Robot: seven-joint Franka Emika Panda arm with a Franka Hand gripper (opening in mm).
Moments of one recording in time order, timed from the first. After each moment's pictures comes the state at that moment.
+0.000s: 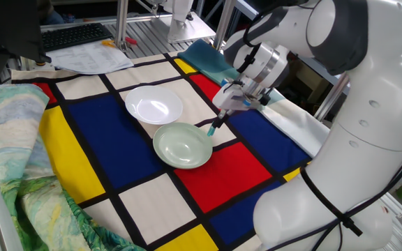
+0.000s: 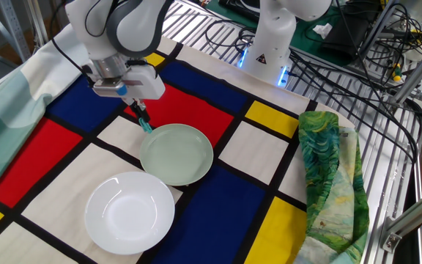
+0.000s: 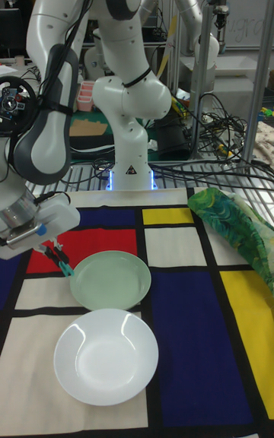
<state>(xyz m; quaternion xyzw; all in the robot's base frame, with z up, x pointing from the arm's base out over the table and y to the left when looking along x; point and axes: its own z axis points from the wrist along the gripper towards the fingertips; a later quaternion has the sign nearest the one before) 0.449 -0.184 0.122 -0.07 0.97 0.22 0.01</state>
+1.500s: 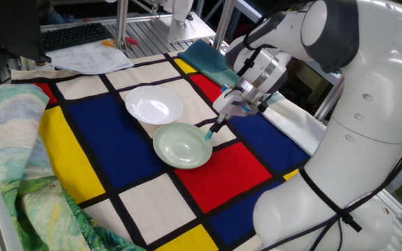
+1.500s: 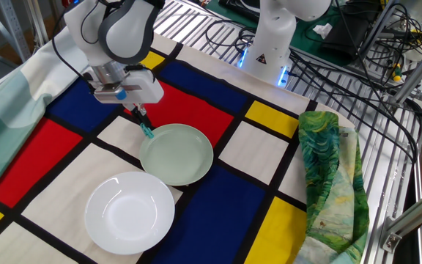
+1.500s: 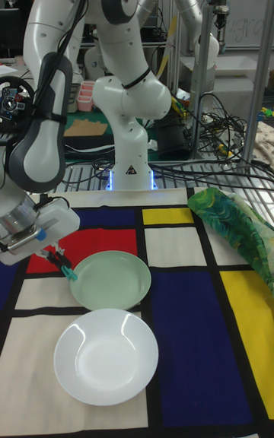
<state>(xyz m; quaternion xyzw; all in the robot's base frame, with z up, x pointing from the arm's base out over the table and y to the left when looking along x) 0.447 -0.184 0.104 -0.07 0.97 0.24 0.01</state>
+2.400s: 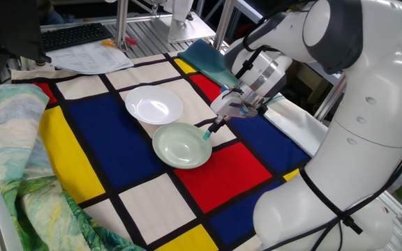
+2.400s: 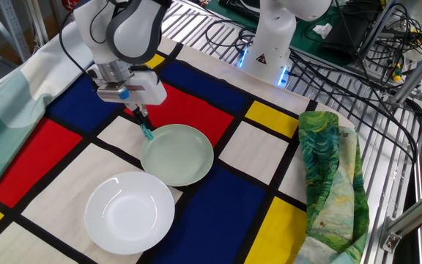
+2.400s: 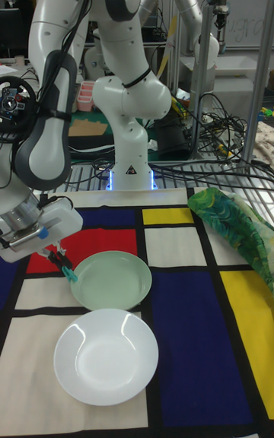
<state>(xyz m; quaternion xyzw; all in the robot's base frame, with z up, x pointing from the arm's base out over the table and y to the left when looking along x) 0.447 -0.178 0.105 -0.04 0.97 0.23 0.04</state>
